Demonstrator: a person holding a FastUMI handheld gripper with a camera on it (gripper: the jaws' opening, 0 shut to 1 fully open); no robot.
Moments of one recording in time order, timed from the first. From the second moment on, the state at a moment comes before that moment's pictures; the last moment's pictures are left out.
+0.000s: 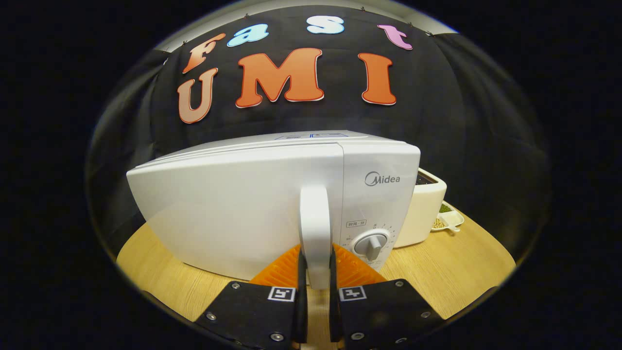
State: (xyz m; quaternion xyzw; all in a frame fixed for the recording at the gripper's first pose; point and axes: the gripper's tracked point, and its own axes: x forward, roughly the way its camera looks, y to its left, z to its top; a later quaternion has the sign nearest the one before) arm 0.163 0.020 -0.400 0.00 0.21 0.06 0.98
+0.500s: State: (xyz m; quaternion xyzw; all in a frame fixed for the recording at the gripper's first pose) arm 0.073 0.023 -0.392 0.00 0.21 0.00 0.98
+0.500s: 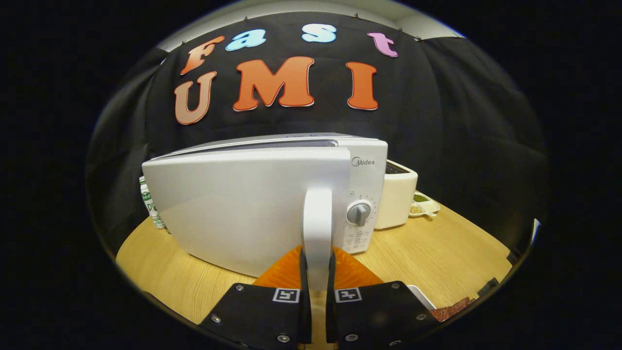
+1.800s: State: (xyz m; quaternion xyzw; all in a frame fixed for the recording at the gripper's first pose) arm -0.154 0.235 -0.367 0.02 0.26 0.04 0.96
